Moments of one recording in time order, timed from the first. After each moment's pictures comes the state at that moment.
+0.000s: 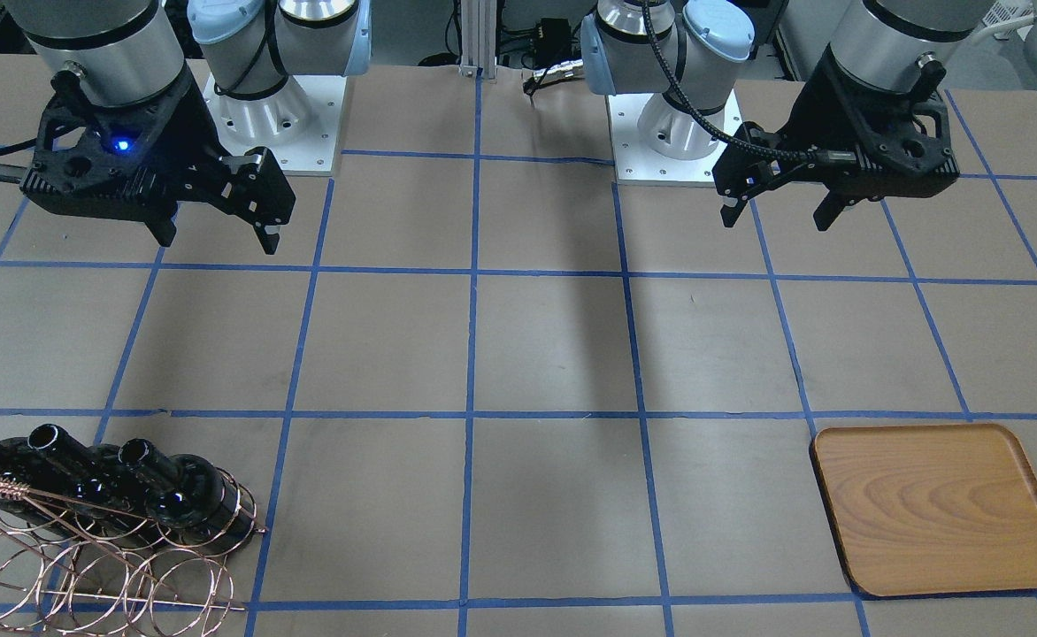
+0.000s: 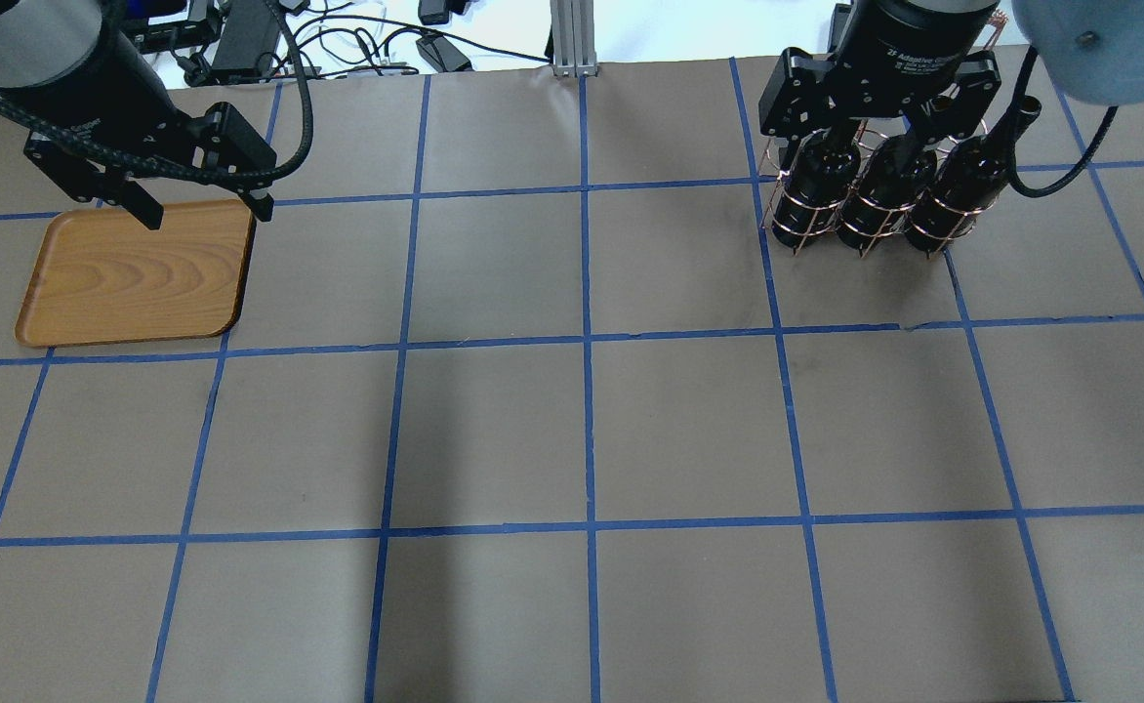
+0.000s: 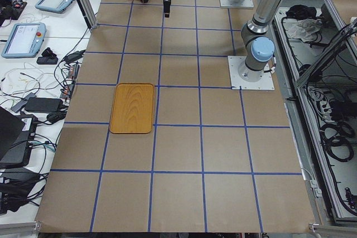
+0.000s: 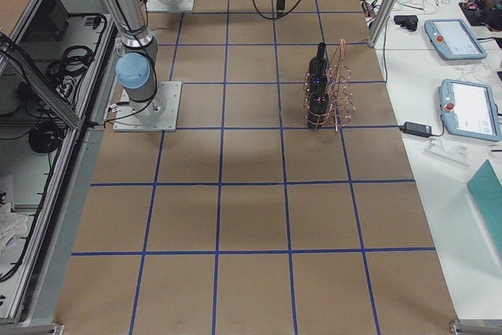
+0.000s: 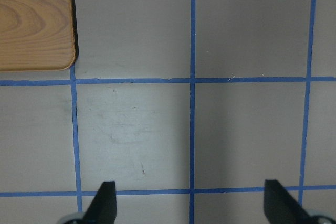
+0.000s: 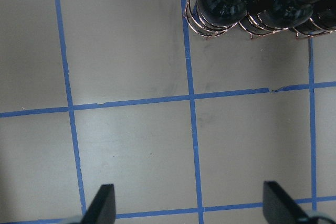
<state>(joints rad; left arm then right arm) -1.47 -1.54 -1.52 -1.62 1.54 0.10 1.61 -1.50 1.44 -1.57 -1.56 0.12</state>
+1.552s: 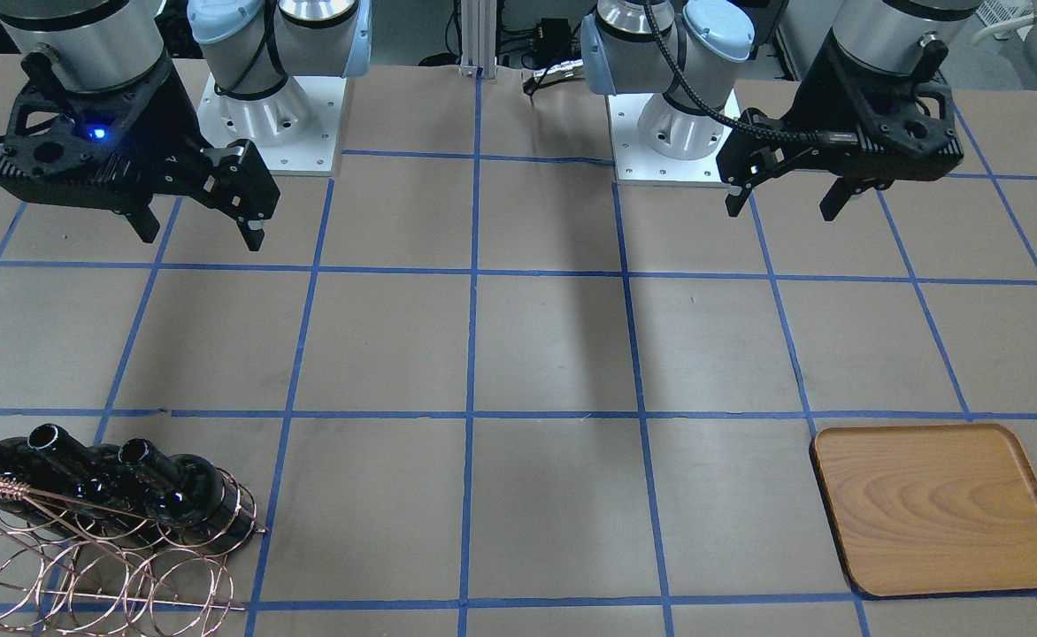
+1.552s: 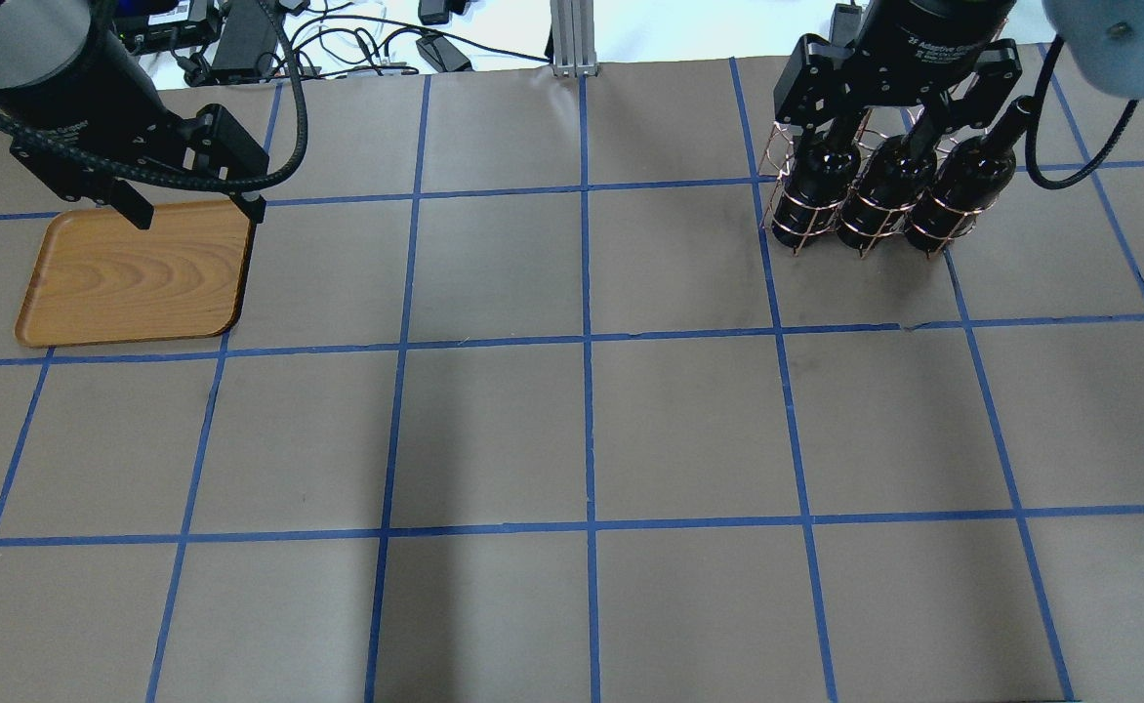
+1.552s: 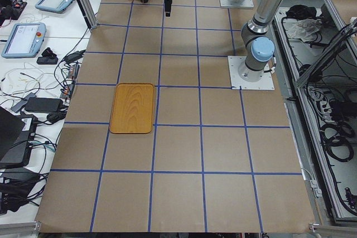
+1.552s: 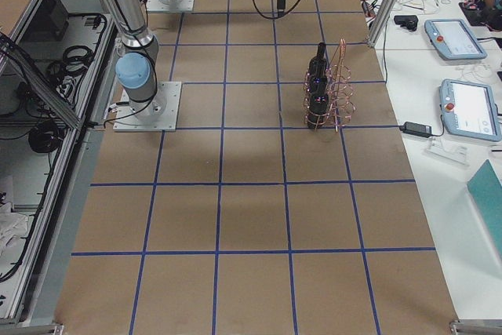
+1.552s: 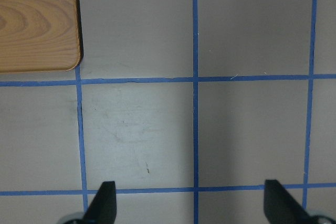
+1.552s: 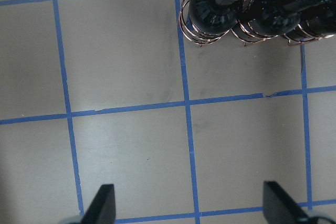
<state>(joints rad) -1.47 -1.52 -1.53 -1.62 1.56 0.10 1.59 -1.52 1.44 -1.58 -1.56 0.11</state>
